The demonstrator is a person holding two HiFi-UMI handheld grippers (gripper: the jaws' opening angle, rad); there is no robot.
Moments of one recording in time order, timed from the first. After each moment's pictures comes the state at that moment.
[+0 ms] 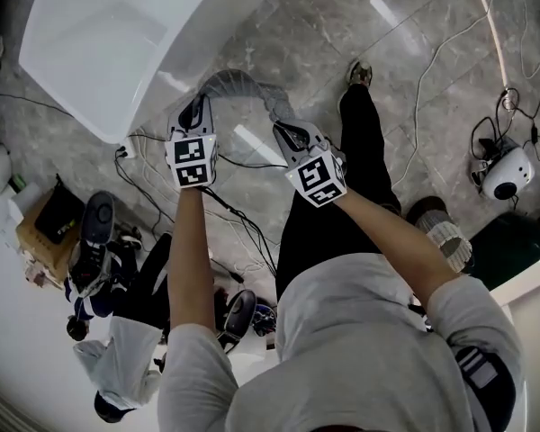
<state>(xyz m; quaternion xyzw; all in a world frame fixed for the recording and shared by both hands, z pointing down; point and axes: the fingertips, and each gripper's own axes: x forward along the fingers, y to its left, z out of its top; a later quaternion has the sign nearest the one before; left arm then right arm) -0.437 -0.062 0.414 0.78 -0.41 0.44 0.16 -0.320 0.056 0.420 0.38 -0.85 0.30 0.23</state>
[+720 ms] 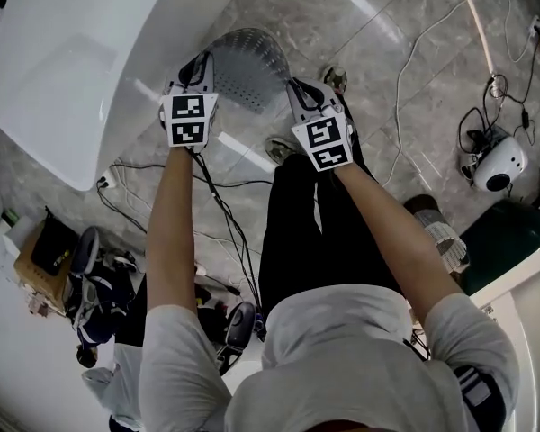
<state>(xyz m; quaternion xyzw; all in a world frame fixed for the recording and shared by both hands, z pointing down) -0.275 -0.160 0.519 0.84 -0.32 0.41 0.12 -0.155 -0.034 0.526 0.51 -0.76 0.32 0.25</state>
